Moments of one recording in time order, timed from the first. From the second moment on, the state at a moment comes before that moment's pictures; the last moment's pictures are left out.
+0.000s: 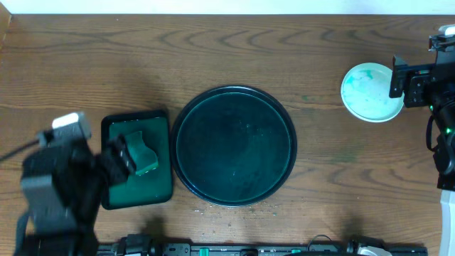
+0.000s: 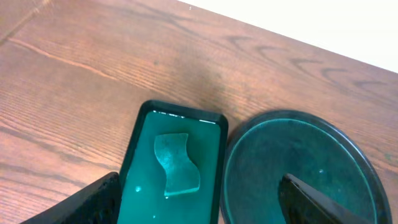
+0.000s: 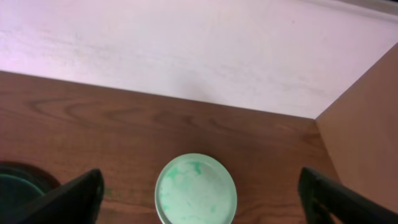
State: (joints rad) left arm 0.10 0.72 1.26 -1.17 -0.04 -0.23; right arm -0.18 1.12 1.41 -0.69 -0.10 -0.24
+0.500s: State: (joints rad) left arm 0.10 0.53 1.26 -1.25 -0.04 -0.22; right arm -0.18 1.12 1.41 -0.73 -0.03 -0.24
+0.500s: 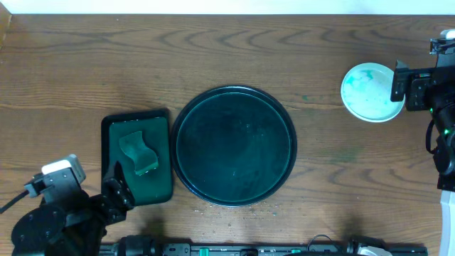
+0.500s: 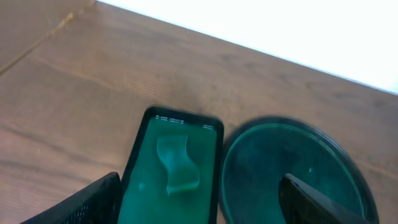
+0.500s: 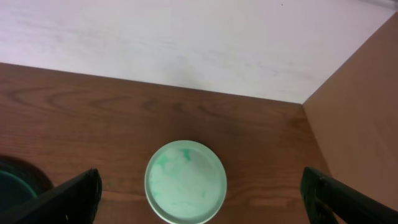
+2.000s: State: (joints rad) left arm 0.10 0.53 1.26 -1.32 -0.04 -0.22; right arm -0.18 1.12 1.41 -0.81 -0.15 -0.09
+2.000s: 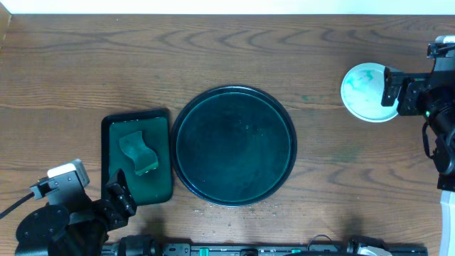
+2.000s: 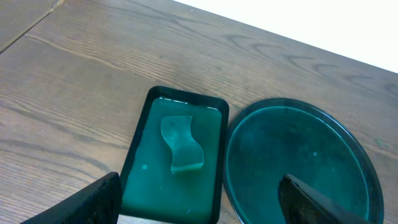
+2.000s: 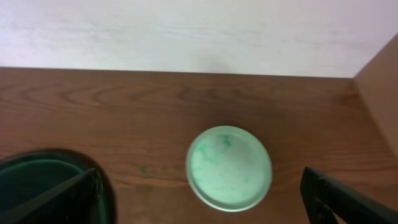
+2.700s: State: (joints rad) left arm 0.10 0.53 1.26 -1.32 -0.04 -0.22; right arm -0.18 1.12 1.41 -0.87 -0.12 -0.05
